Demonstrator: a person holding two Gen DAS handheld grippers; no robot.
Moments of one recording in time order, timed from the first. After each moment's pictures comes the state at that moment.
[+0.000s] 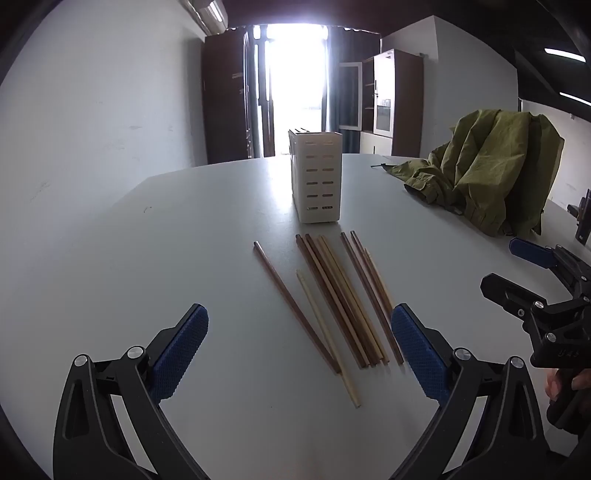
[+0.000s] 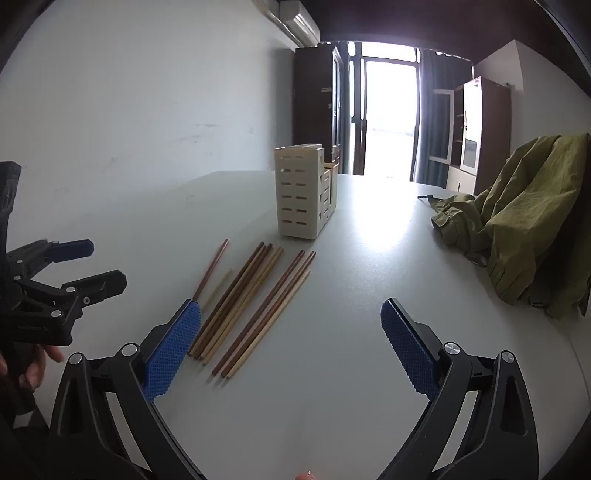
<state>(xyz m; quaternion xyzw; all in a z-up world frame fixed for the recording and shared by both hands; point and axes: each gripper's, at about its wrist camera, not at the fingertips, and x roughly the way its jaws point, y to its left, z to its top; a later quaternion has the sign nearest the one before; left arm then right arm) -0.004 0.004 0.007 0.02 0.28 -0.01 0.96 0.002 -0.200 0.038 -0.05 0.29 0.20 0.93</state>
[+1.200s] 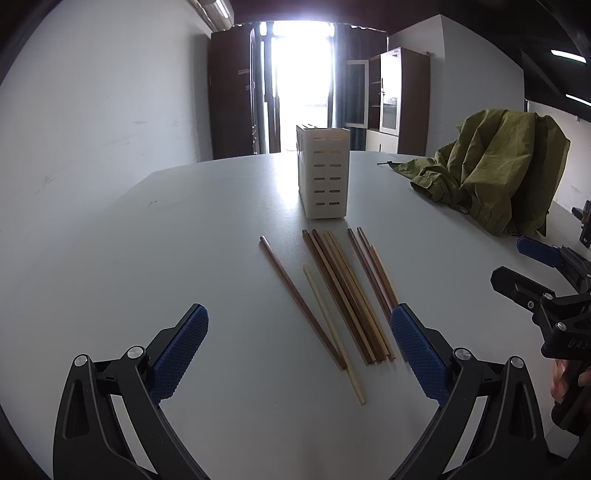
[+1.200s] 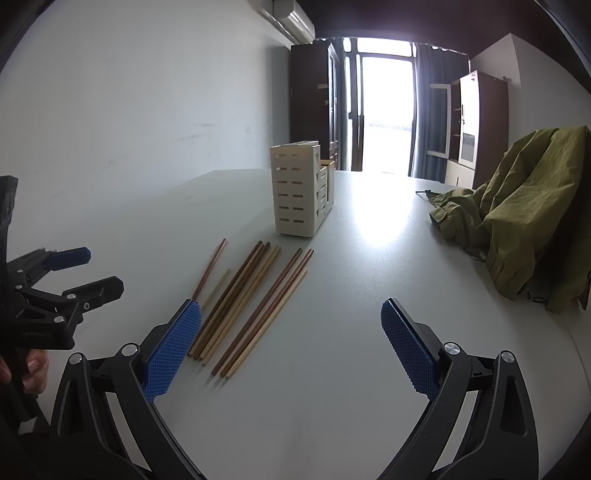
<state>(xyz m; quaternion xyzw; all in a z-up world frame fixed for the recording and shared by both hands) -0.003 0.007 0.002 0.01 0.28 0.00 0.96 0.005 -0.203 0.039 -0.04 0.30 0.20 0.93</state>
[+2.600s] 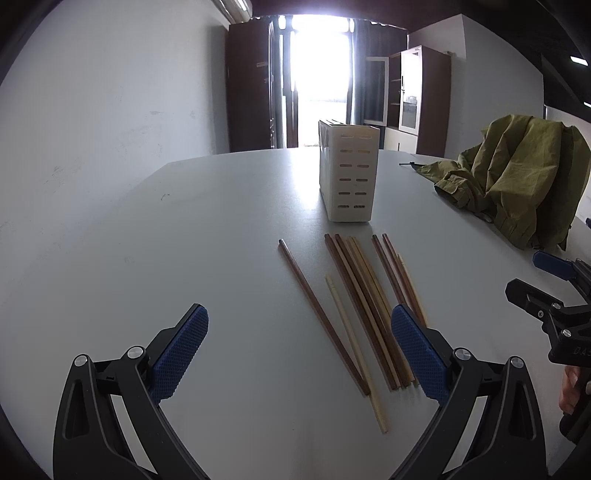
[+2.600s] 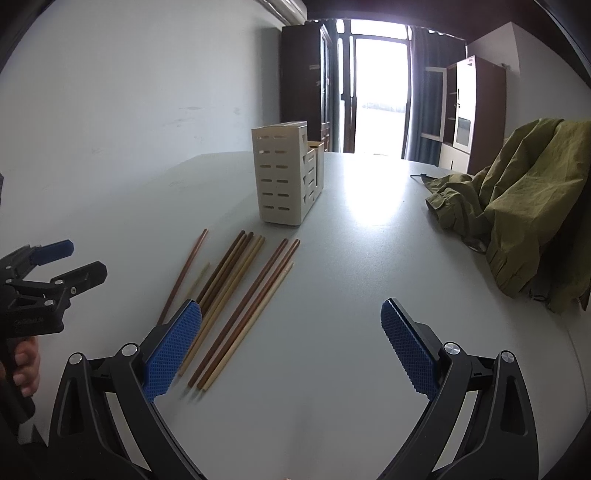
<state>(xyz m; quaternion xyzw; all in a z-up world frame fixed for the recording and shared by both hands) 0.027 0.027 0.002 0.00 0.30 0.03 0.95 0.043 -0.200 0.033 -0.05 0.34 0.18 0.92</state>
